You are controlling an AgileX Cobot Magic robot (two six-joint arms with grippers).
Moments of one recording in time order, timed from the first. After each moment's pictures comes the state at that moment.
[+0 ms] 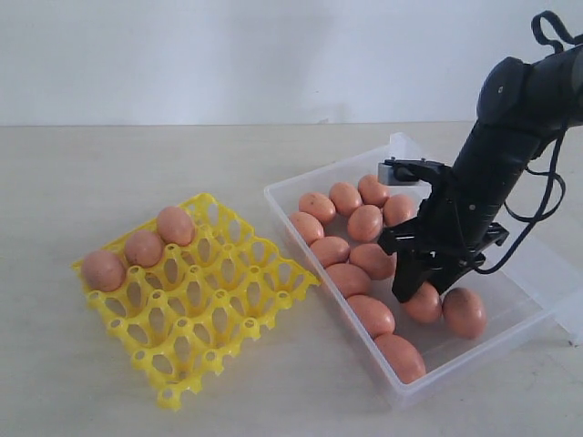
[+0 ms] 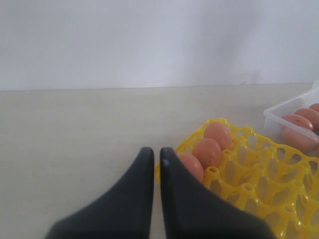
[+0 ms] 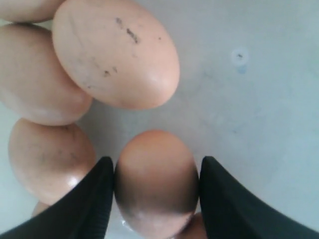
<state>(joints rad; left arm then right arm) -0.15 0.00 0.00 0.04 0.23 -0.08 0.09 2.02 -1.29 0.39 1.04 -0.43</state>
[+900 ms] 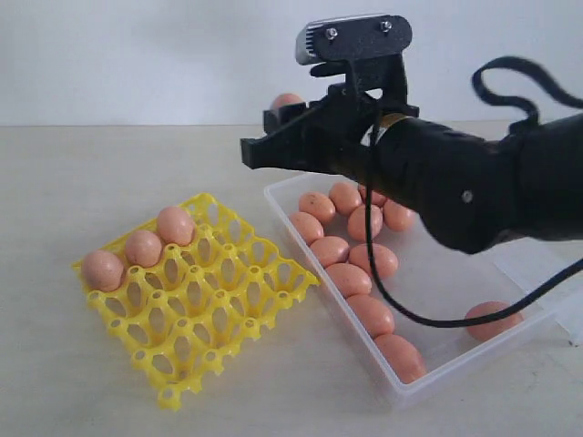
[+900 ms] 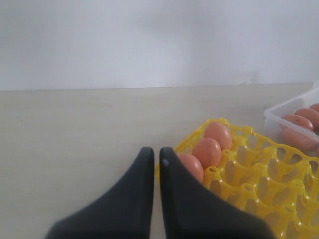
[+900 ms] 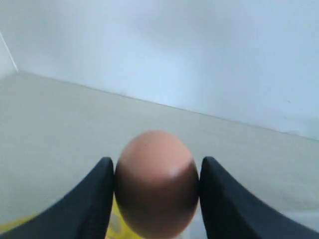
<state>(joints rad) -0.15 0.00 0.00 0.04 0.23 -0.08 0.59 1.66 -0.87 0.32 -0.51 -0.13</state>
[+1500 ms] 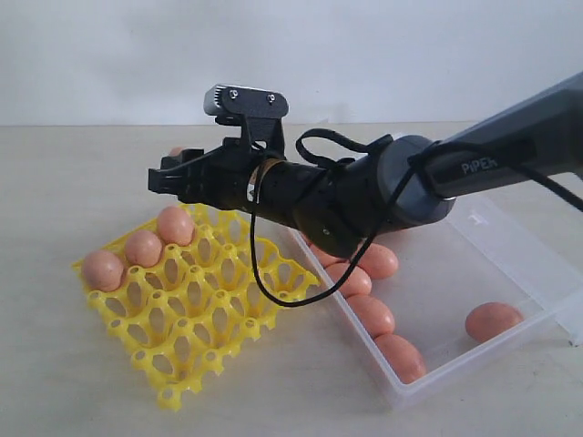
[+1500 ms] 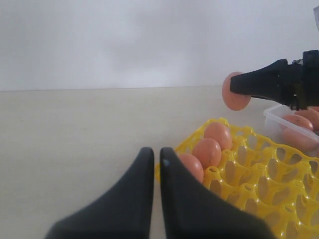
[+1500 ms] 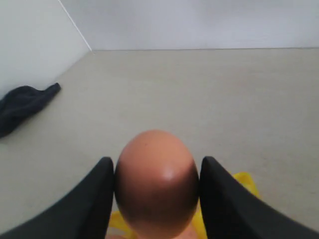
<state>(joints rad) -0.15 0.00 0.00 0.04 0.23 -0.08 0.59 2.11 -1.24 -0.20 -0.53 0.58</state>
